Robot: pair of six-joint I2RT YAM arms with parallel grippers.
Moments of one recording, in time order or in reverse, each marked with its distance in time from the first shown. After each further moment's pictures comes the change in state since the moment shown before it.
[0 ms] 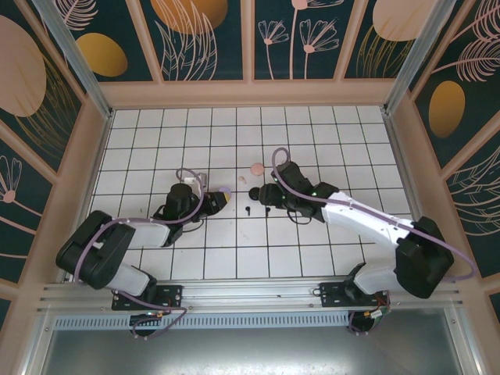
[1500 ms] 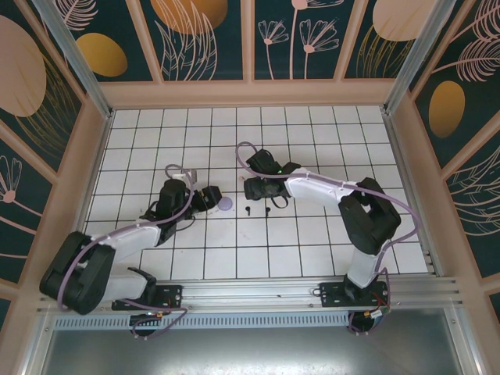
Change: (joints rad) left arm 0.041 -0.242 0.067 -0.349 -0.172 0.101; right arm -0.023 0.427 0.302 -0.062 0.028 -0.274
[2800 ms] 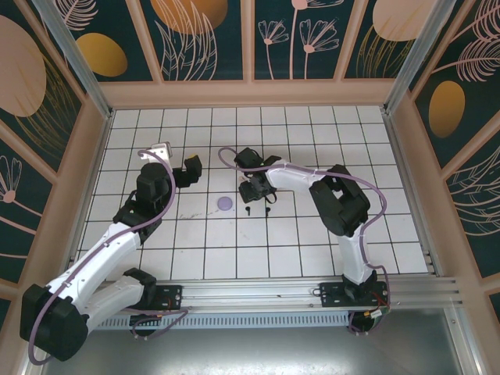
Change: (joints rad) left arm 0.005 -0.290 0.228 -0.336 -0.494 0.338; right arm -0.002 0.256 0.217 -0.126 -0.029 -0.201
